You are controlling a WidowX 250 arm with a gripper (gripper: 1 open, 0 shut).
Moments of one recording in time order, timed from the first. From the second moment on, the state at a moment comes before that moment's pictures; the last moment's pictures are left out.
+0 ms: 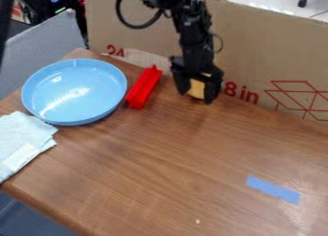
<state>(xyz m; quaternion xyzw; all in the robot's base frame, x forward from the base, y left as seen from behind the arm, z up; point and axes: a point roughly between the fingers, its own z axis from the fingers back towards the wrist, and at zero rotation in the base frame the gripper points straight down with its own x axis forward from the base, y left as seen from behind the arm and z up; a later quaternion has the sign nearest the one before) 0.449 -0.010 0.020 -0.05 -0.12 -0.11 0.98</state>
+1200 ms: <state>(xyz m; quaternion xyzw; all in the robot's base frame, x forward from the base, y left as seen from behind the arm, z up) 0.455 0.004 0.006 -0.07 -0.11 -0.11 0.99</state>
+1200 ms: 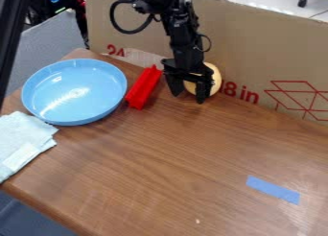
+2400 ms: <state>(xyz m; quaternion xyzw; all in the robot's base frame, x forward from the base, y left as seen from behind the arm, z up) 0.468 0.002 0.005 -0.08 -0.14 -0.11 0.98</state>
